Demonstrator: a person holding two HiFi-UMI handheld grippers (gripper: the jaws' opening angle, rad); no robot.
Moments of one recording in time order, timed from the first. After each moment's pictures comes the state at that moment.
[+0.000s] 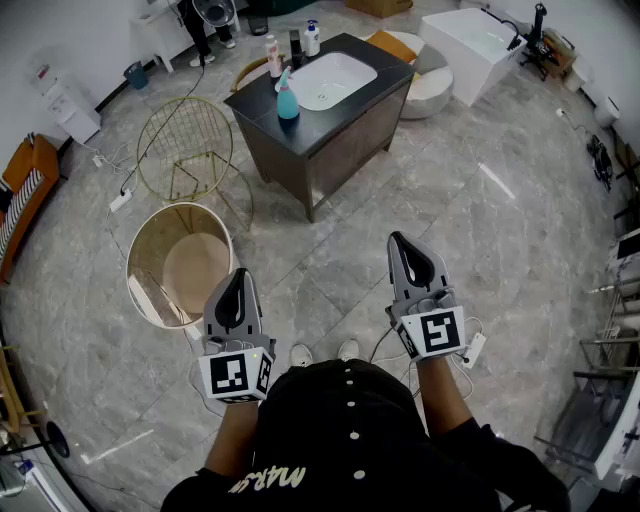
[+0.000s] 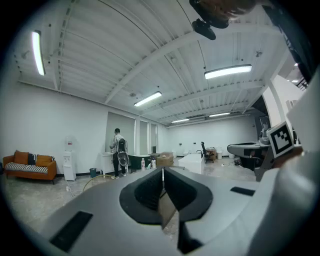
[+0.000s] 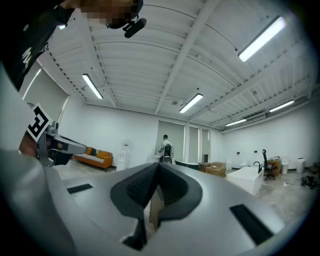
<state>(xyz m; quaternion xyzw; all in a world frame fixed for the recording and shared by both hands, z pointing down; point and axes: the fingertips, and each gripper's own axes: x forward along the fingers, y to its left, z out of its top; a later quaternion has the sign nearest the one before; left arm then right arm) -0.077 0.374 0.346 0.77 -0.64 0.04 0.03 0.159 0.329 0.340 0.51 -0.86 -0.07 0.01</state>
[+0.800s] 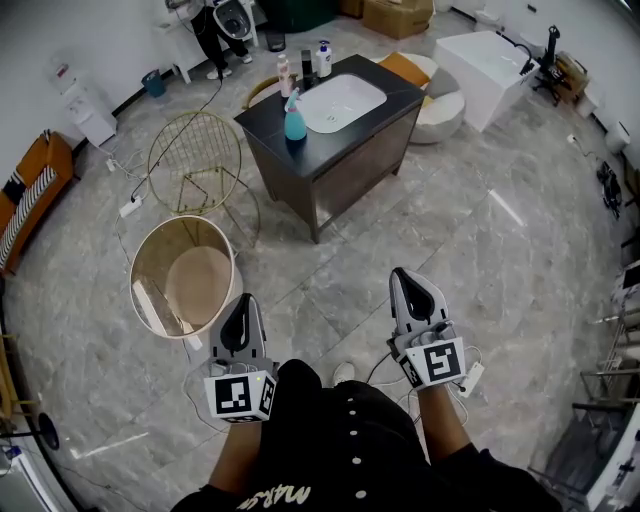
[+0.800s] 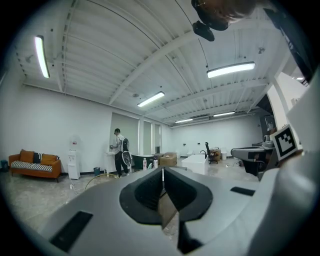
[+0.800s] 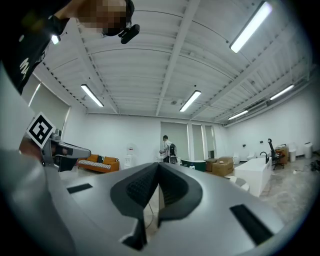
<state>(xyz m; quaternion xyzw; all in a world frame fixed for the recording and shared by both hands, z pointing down) -0.054 0.381 0.364 0.75 -0.66 0.04 0.03 0.189 0.331 0.360 0.48 -0.88 -0.03 -0.02</state>
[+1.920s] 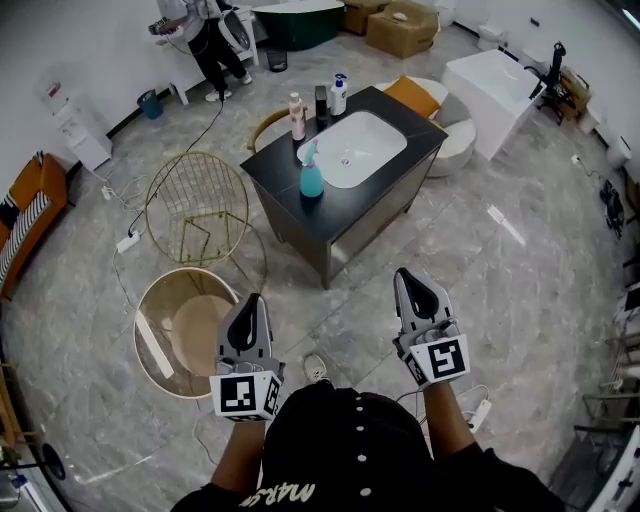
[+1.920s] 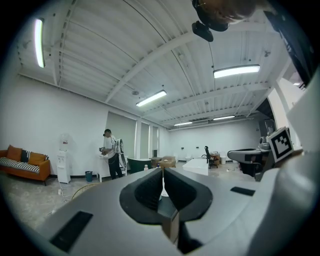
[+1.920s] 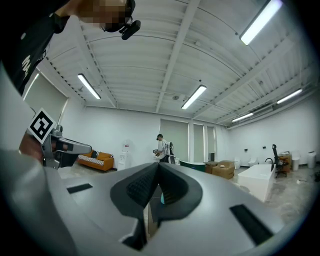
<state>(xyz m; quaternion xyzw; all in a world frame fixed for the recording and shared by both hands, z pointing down) -0.125 0.159 0.355 0.77 -0.64 0.02 0.02 0.113 0.112 0.352 0.48 -0.87 -0.05 0.00</state>
